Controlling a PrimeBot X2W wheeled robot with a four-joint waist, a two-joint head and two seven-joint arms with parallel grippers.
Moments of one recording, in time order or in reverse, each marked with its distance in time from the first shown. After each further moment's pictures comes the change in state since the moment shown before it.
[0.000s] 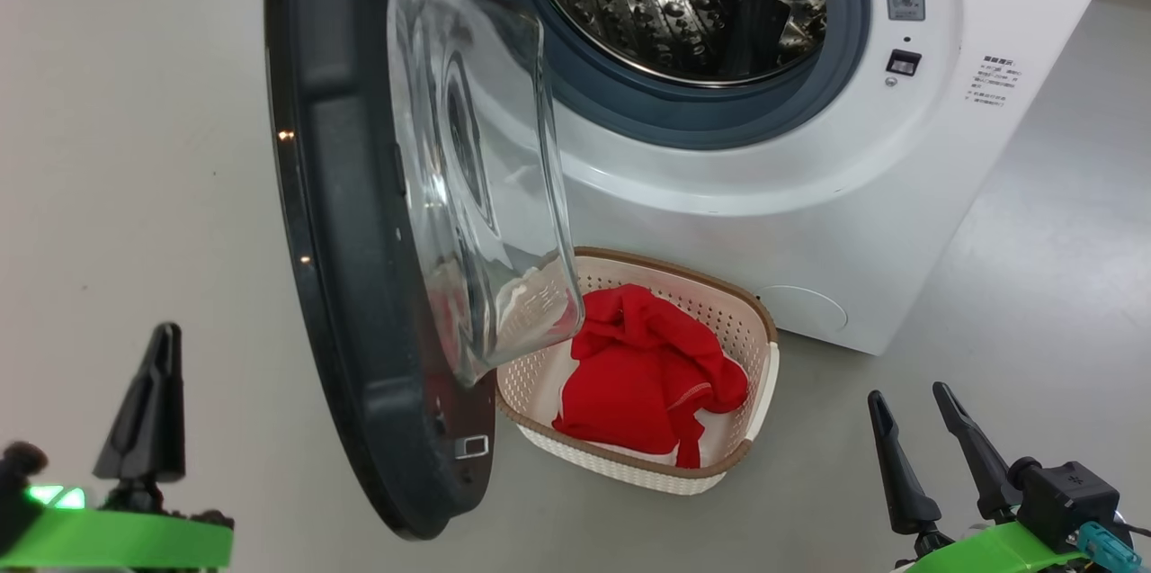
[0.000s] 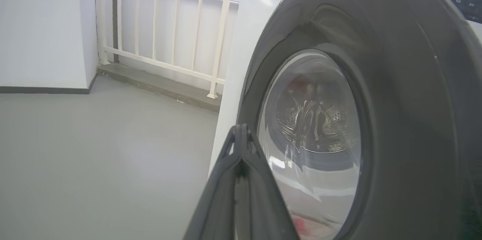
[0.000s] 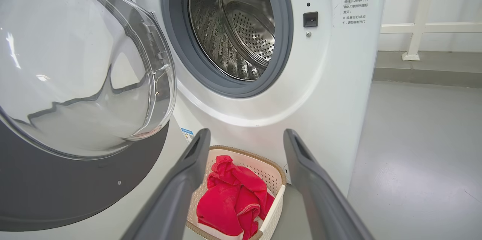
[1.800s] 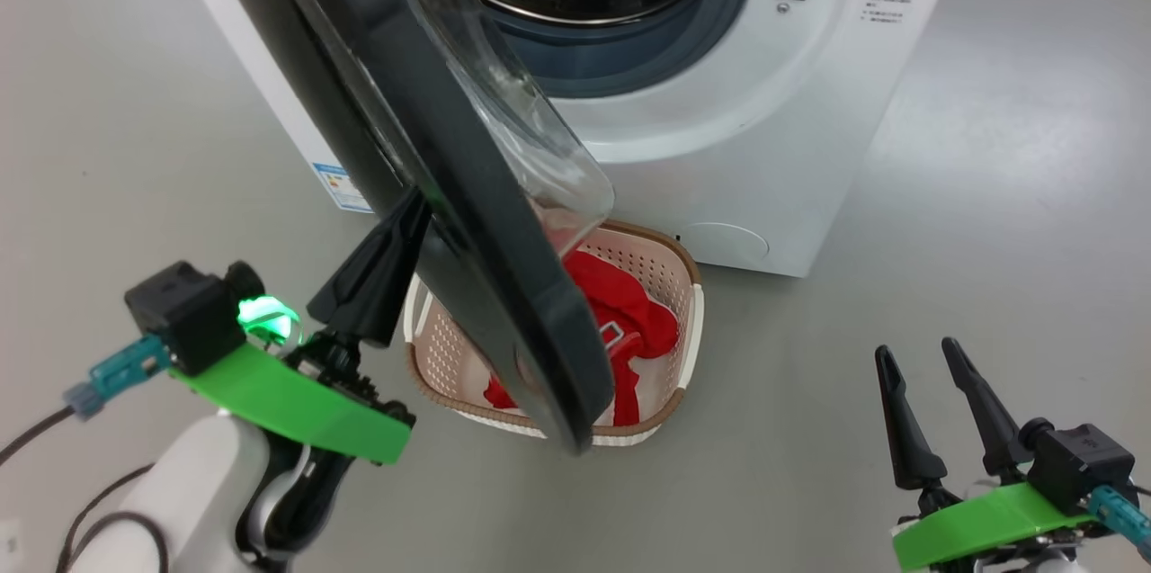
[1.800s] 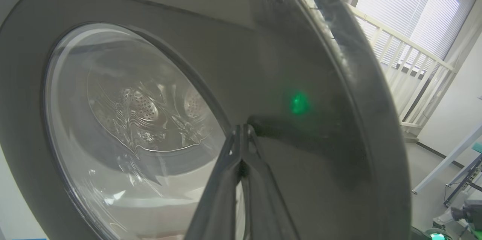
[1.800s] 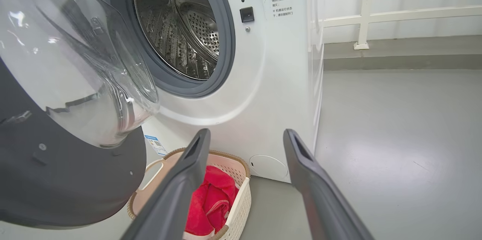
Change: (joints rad) left arm -0.408 0.121 -0.542 -0.020 -0.257 0.002 -0.004; right arm -0.053 0.004 -0.017 -0.013 0.000 0.000 0.000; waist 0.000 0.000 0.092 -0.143
